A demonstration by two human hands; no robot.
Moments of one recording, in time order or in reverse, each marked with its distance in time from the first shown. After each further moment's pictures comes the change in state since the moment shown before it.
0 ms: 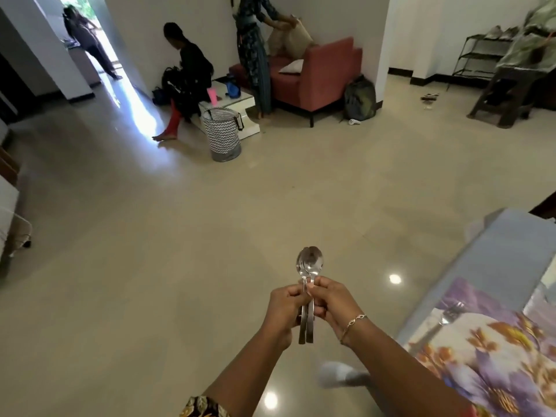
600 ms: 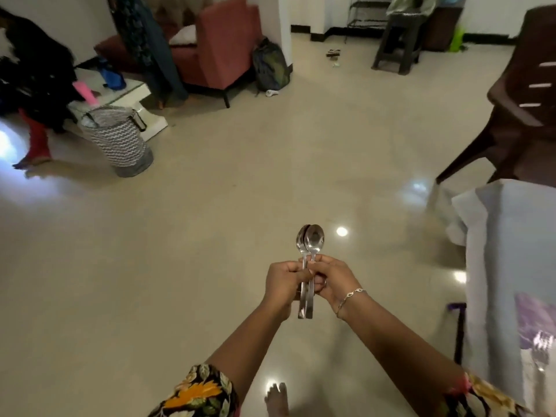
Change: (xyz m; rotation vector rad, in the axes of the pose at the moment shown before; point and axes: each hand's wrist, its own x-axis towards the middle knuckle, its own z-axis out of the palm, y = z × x) left_hand 0.251 0.128 -0.039 0.212 -0.329 -0.060; right_hand 0.226 -0.082 0.028 0.371 0.411 0.024
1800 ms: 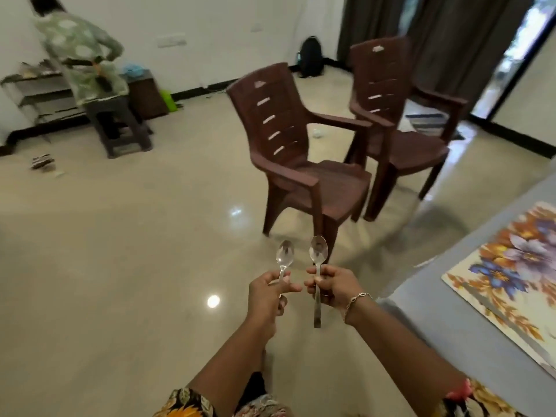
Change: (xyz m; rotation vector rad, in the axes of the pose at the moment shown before) left_hand 0.430 0.253 0.364 0.405 -0.748 -0.010; right_hand 0.273 -0.350 -0.271 0.340 0.841 -0.264
